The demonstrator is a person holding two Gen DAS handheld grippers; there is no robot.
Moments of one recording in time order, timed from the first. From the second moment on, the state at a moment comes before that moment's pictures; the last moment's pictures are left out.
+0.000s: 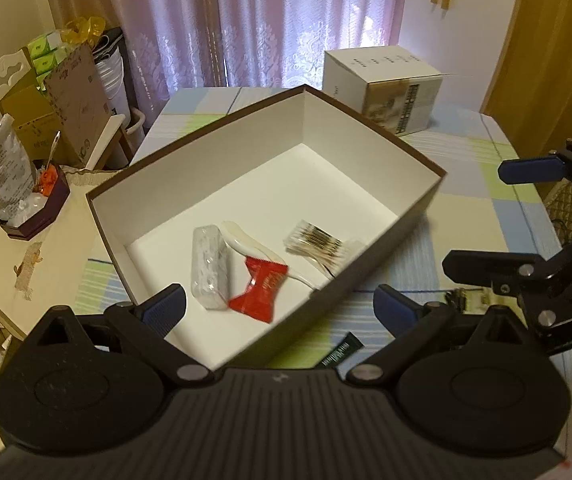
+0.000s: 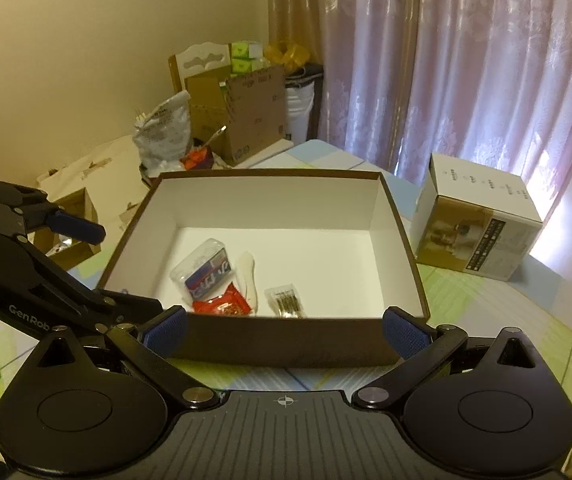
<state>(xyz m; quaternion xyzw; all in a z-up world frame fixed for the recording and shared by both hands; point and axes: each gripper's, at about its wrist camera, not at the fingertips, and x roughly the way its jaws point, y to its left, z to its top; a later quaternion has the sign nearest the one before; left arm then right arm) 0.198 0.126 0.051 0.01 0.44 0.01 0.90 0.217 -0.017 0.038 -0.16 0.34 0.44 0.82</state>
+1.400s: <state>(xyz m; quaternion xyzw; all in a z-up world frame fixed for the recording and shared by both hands) 0.134 0.088 -0.061 0.08 0.47 -0.12 0.87 0.136 -0.147 -0.079 -0.03 0.46 0.24 0.85</state>
